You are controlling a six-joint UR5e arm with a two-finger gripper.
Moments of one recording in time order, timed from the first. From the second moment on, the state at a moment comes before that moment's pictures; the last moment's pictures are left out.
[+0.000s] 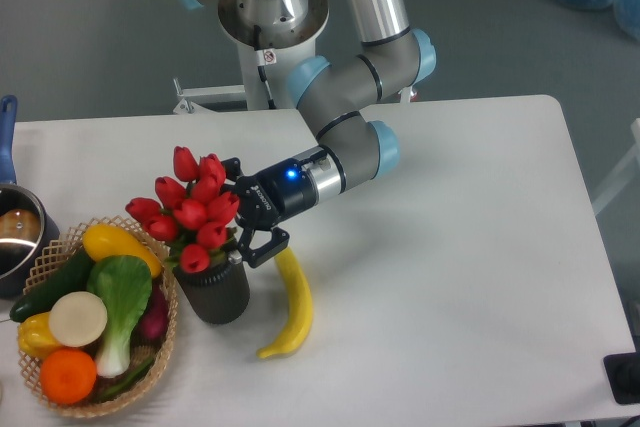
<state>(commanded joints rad) 2.53 -1.98 -2.04 -0.91 -0.17 1.78</state>
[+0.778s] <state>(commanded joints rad) 2.61 -1.94 -2.03 -0.91 -0.02 1.77</state>
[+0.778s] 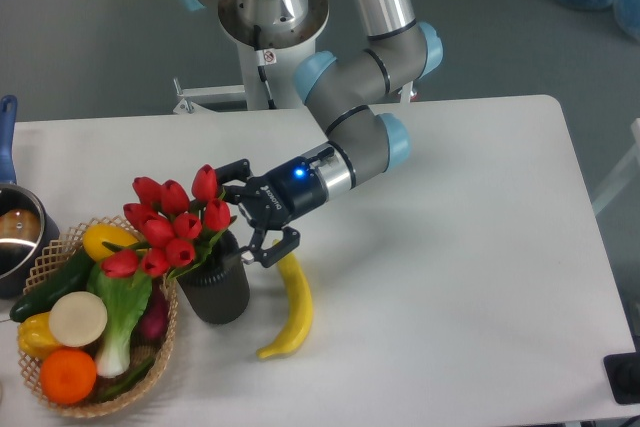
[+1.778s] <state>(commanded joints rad) 2.82 -1.66 -1.89 -0.91 0.54 1.50</state>
